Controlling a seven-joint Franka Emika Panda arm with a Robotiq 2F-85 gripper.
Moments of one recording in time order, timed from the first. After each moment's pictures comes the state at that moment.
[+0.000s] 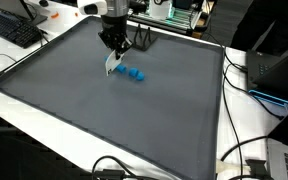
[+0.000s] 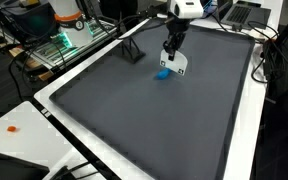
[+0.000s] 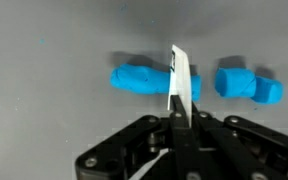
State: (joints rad) arm 0.13 0.34 -0.02 -2.08 -0.17 2.43 0.25
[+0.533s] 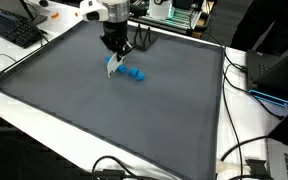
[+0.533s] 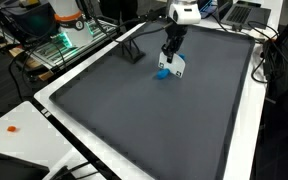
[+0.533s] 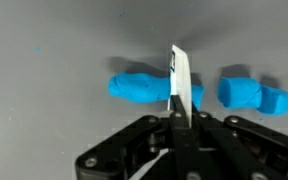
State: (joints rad) arm 0.13 0.37 -0.02 -2.08 -0.16 2.43 0.25
